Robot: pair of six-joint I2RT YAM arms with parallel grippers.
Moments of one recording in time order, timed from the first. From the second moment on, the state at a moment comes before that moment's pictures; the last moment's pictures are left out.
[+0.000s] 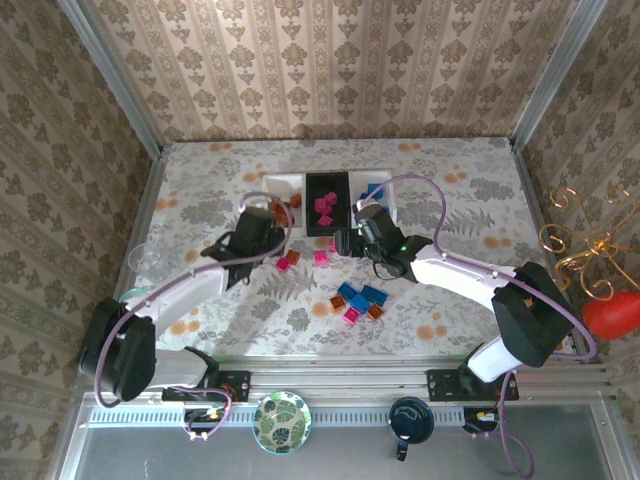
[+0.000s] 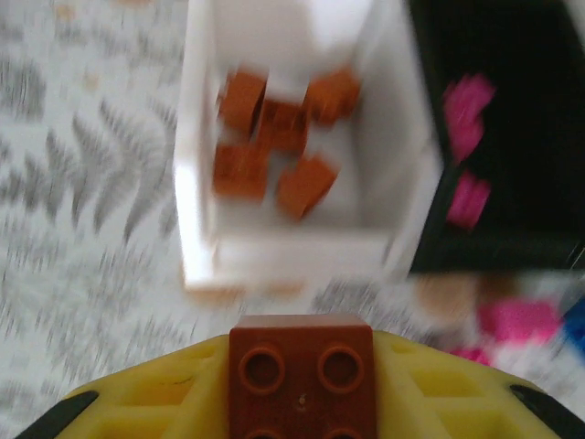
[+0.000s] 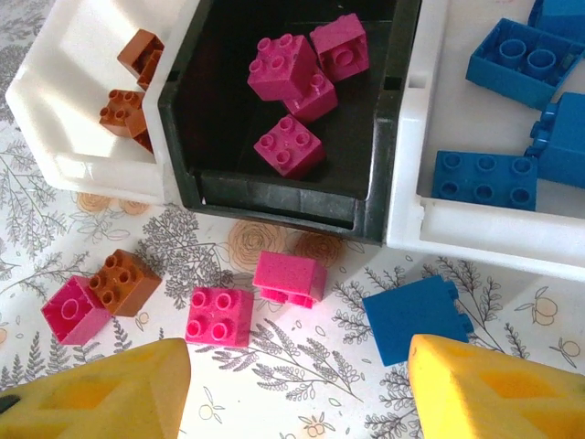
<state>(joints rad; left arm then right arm) -0.57 1.35 0.85 -0.21 -0.21 -0.47 0.66 1.52 0.93 -0.12 0.15 0.48</state>
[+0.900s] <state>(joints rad) -0.57 1.41 1.05 -0.20 -0.05 -0.47 0.75 1.46 0.81 -0.18 0.09 0.50</state>
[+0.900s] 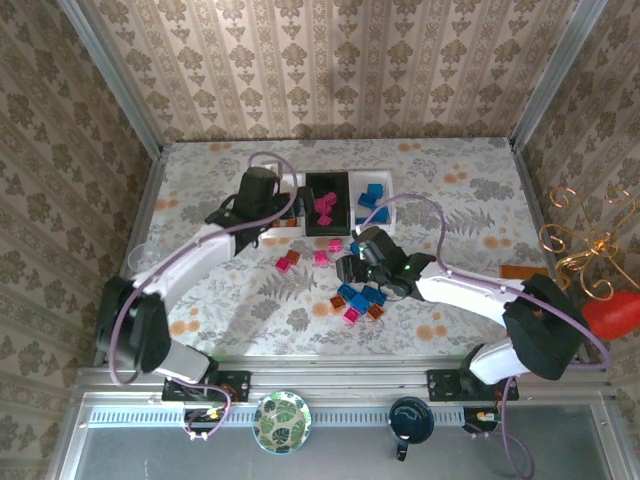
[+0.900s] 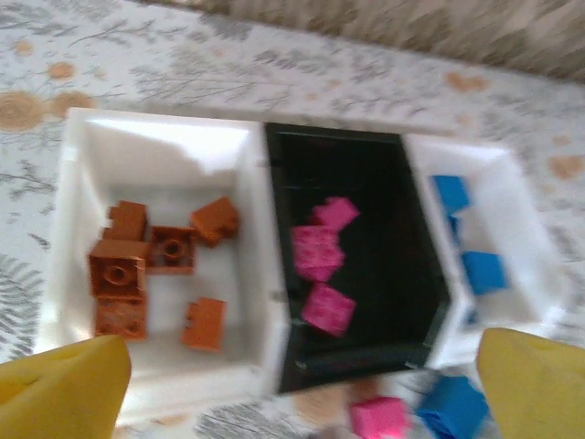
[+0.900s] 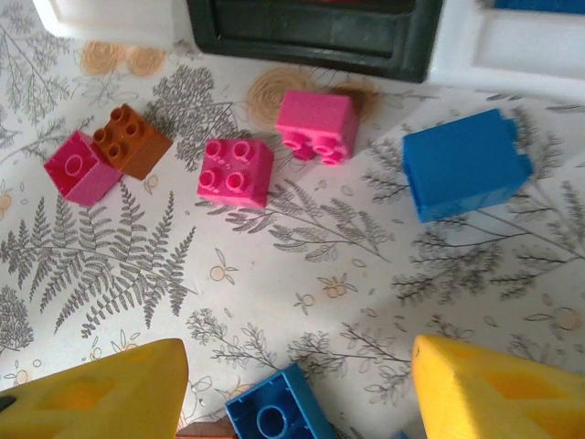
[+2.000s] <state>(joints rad) -0.68 0.65 0.39 -0.29 -0.17 -0.69 0.82 1.97 1.17 -0.13 0.21 0.54</state>
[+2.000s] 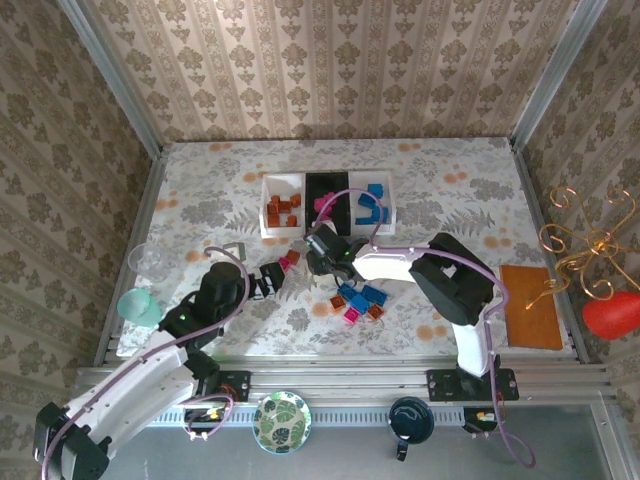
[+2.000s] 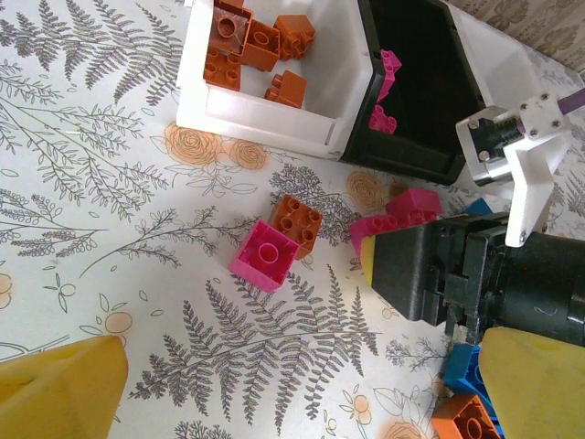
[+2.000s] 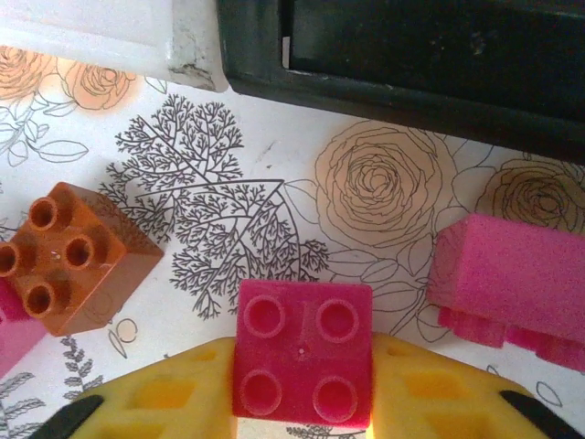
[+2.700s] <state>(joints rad) -0.69 0.64 0.36 -0.32 -0.18 -0.69 0.61 1.95 1.48 -0.22 0.09 0.47</state>
